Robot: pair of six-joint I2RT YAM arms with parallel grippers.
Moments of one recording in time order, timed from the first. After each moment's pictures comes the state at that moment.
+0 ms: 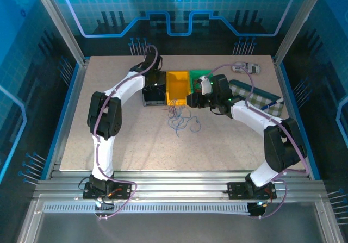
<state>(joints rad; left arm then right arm) -0.31 2.13 1.78 -0.55 -0.10 -0.45 0.41 1.59 1.04 -0.12 -0.44 0.33</state>
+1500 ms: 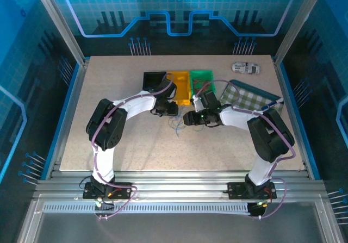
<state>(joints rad) -0.51 2.00 1.39 -0.56 0.11 -0.46 0.49 1.74 0.94 -0.16 -0.39 0.34</state>
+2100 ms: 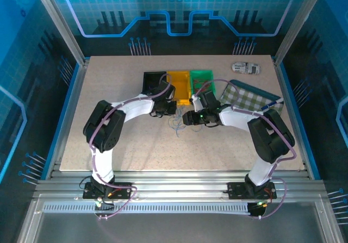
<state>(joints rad) -0.51 1.91 1.28 -0.41 0.08 -0.51 0.51 1.74 0.96 -0.16 -0.37 0.33</state>
